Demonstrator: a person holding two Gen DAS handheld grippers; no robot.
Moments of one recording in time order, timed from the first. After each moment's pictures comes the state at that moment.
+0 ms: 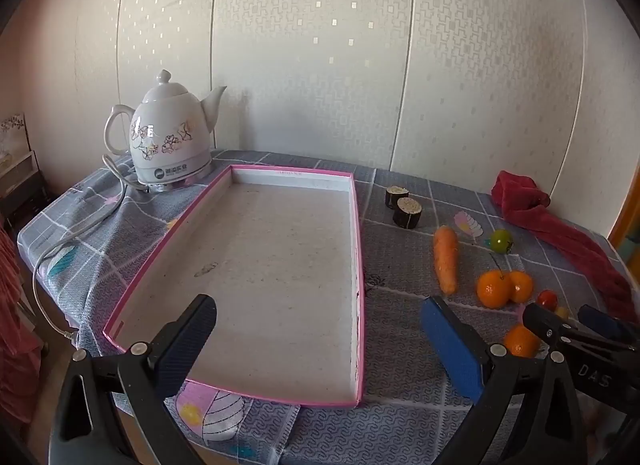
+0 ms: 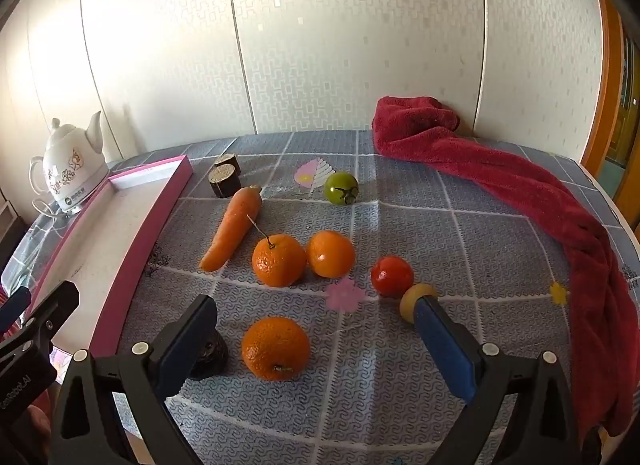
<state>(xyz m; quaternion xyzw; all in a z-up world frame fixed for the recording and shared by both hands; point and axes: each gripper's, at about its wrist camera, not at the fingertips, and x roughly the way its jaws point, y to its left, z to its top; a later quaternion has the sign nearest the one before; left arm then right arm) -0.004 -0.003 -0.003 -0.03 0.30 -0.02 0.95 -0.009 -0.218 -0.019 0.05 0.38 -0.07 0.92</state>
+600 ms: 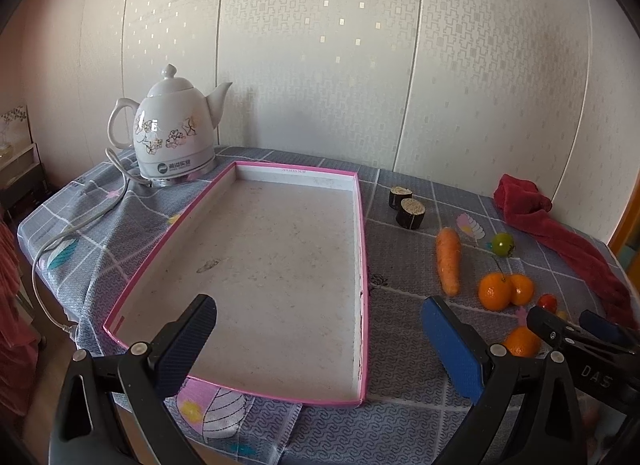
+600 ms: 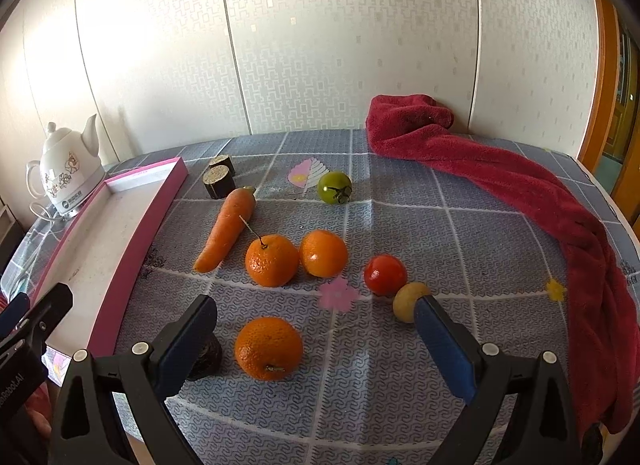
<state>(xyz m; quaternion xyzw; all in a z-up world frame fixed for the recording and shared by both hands) -0.004 0.000 -0.005 -0.04 0.31 -0.02 0.95 -0.011 -0.222 -0.016 0.05 0.38 -0.07 0.92</state>
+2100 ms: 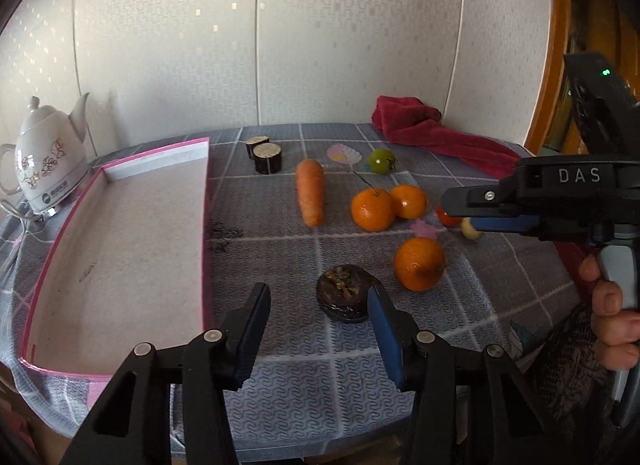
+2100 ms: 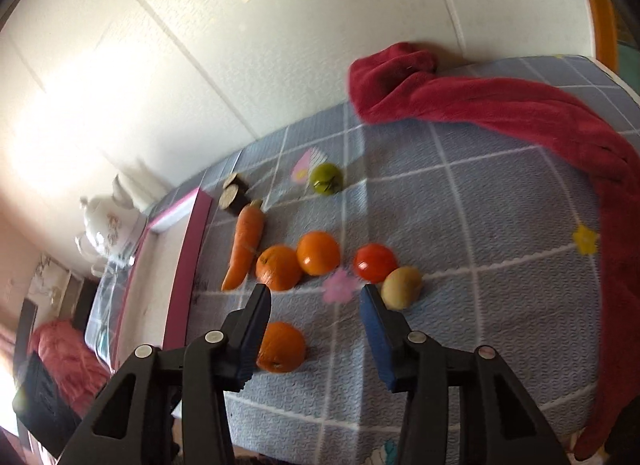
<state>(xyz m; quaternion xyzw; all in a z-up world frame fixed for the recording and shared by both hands) -0.021 -0.076 -0.026 0.06 0.35 -0.22 0.91 -0.005 -0.284 -0.007 0.23 0.43 0.02 0.87</state>
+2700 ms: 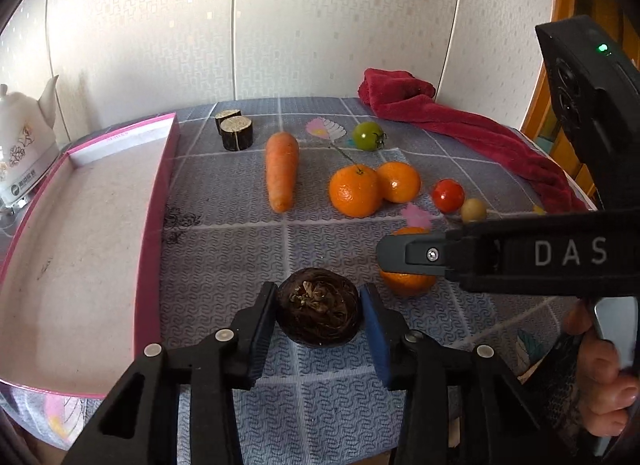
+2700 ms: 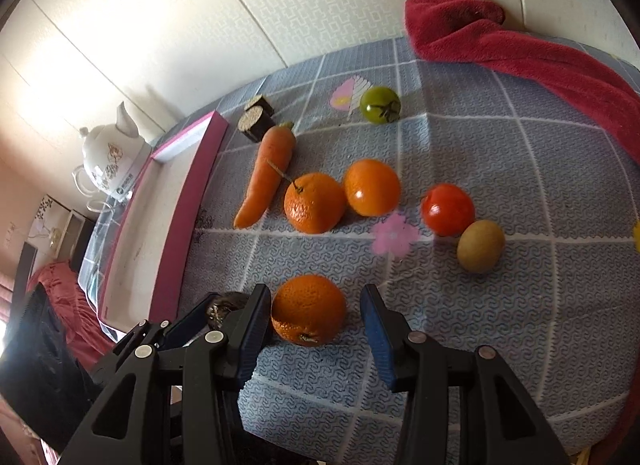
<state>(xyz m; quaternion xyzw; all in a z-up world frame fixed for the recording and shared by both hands) 0.003 -0.097 -0.049 0.05 0.39 -0.23 0.89 0.016 -0.244 -0.042 0.19 0.51 0.07 0.84</state>
